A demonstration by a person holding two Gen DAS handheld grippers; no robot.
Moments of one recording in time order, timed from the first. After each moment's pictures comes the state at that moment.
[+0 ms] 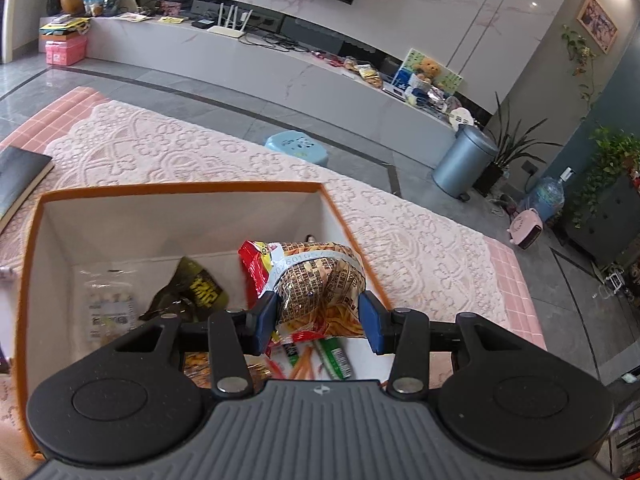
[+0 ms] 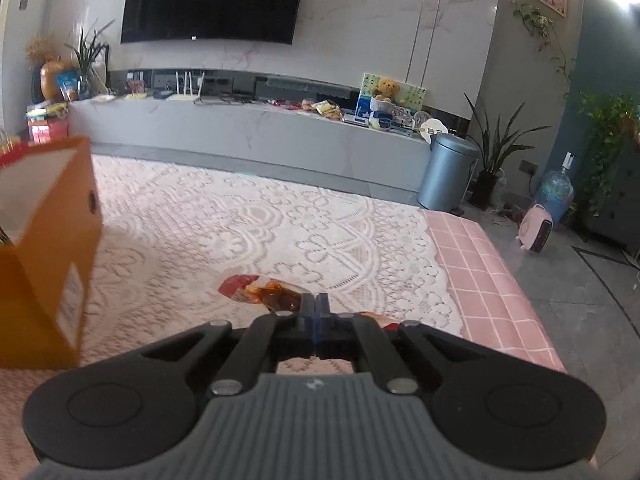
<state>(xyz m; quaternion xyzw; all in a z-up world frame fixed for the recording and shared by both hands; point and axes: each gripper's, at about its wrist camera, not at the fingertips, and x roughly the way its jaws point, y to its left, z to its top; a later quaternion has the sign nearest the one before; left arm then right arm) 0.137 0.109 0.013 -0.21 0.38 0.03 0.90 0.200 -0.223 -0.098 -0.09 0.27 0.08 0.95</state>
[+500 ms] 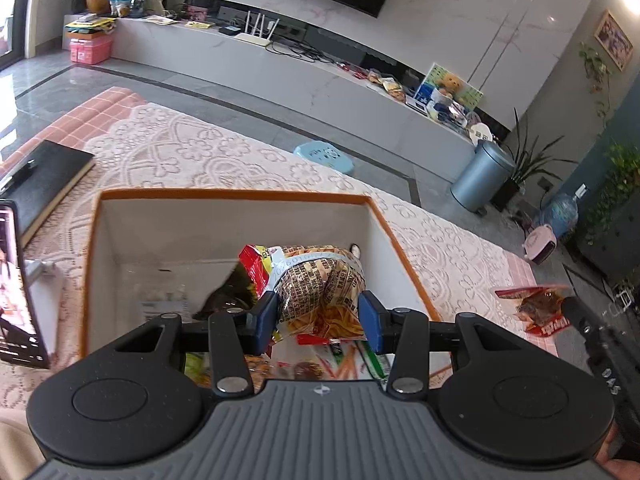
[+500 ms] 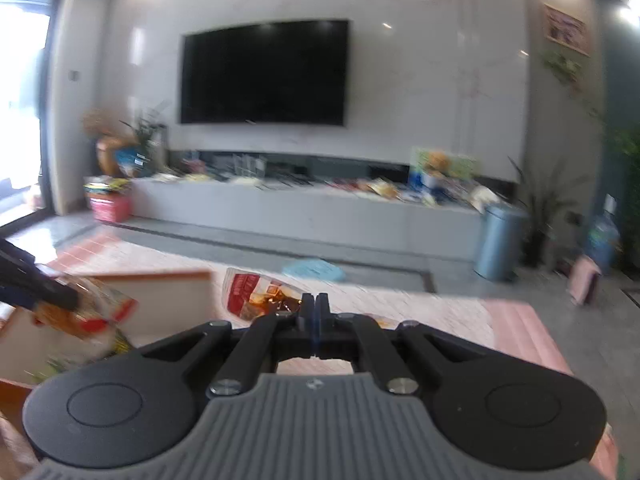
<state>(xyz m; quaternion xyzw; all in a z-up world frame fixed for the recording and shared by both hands) 0.109 0.149 0.019 -0.22 0.37 0.06 0.90 0.140 -0.156 0.008 -0.05 0.18 0.19 0.97</state>
